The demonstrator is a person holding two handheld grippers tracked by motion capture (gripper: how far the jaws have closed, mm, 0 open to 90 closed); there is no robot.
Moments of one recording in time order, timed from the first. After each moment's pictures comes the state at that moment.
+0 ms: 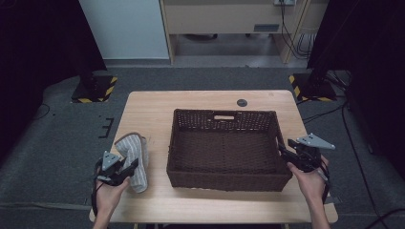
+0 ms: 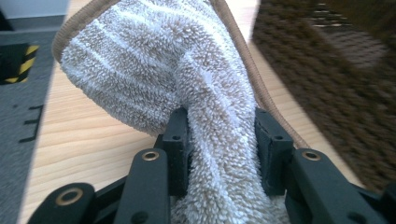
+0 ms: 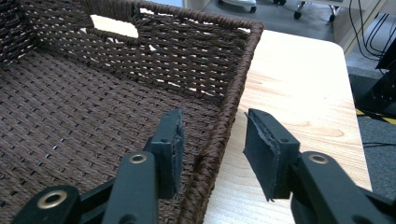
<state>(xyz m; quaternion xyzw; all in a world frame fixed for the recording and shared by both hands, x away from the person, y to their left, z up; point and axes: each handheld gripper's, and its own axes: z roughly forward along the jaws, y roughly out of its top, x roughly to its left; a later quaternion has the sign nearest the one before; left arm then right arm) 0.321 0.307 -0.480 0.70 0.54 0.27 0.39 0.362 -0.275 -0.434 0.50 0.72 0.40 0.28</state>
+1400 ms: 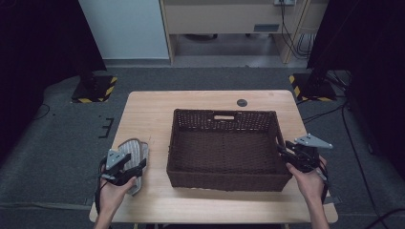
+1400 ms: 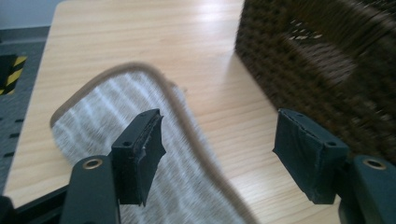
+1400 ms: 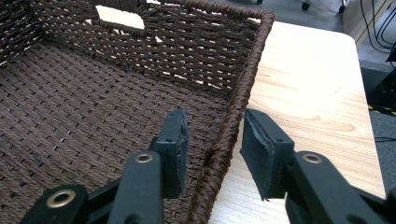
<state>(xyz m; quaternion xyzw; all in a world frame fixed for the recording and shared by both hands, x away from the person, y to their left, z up) 0.325 0.287 -0.471 0.70 0.52 0.26 0.42 0.363 -0.271 -0.435 0.50 0.73 0.39 0.26</state>
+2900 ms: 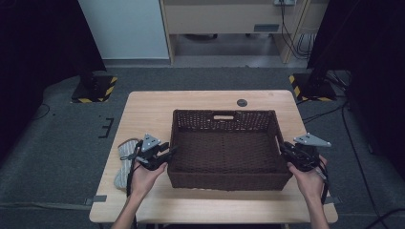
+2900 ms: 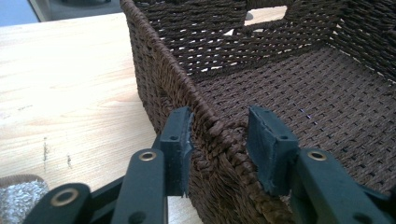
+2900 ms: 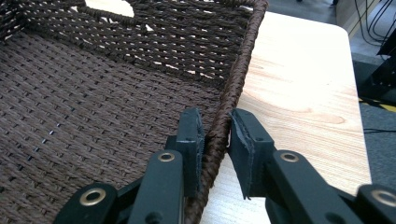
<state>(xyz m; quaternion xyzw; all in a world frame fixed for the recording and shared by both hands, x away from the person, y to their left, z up) 0.362 0.196 -0.446 0.74 0.46 0.21 0.44 0.366 -0.271 -0.435 0.51 0.73 0.37 0.27</state>
